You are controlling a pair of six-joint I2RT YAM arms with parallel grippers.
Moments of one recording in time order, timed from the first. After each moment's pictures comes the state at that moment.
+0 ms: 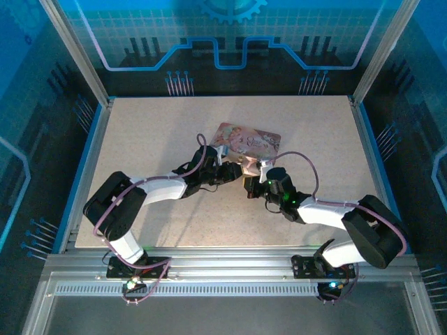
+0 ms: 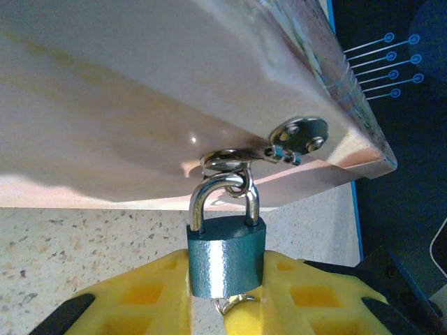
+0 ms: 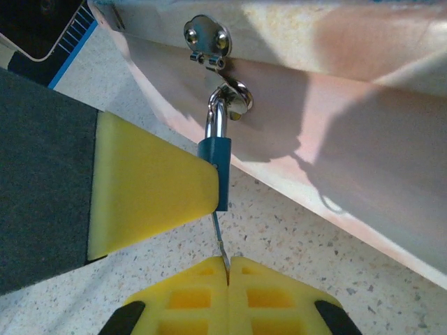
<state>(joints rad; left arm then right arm) -0.63 1.68 0.85 0.29 0.35 -0.93 0.65 1.39 0.45 0.46 -0.05 0.53</state>
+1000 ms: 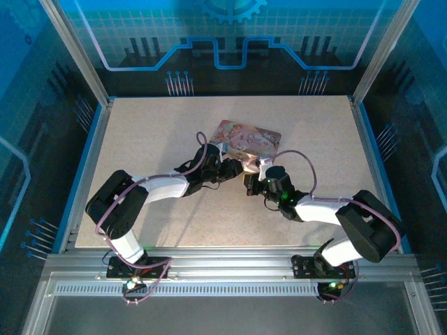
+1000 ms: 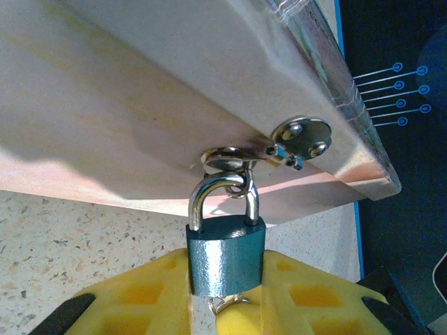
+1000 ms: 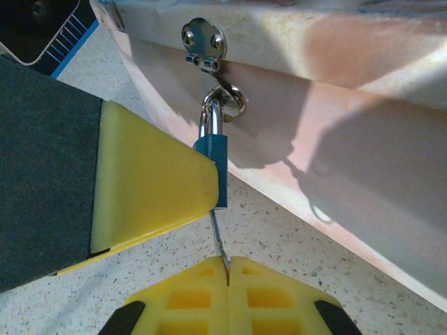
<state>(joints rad) -0.64 1.71 0.88 0.27 0.28 -0.98 0.64 1.45 0.47 0.53 -0.03 0.49</state>
